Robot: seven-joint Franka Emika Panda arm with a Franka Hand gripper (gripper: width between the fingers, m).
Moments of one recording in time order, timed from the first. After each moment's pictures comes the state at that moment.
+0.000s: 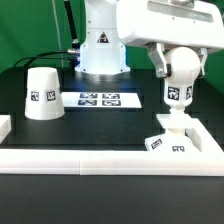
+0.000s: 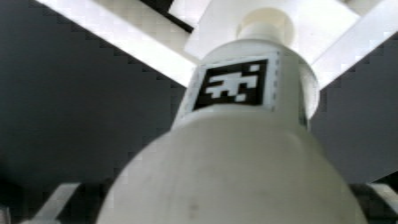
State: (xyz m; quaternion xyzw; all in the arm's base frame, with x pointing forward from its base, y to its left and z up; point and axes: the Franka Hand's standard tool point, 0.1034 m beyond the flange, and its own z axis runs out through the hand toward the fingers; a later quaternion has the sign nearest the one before) arm 0.609 0.096 0.133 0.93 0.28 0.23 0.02
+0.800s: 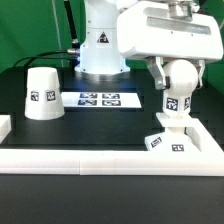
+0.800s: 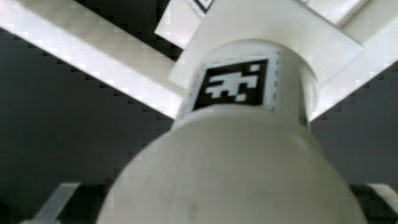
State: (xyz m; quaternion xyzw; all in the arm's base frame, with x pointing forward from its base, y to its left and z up) arm 0.603 0.098 0.116 0.93 0.28 0.23 0.02
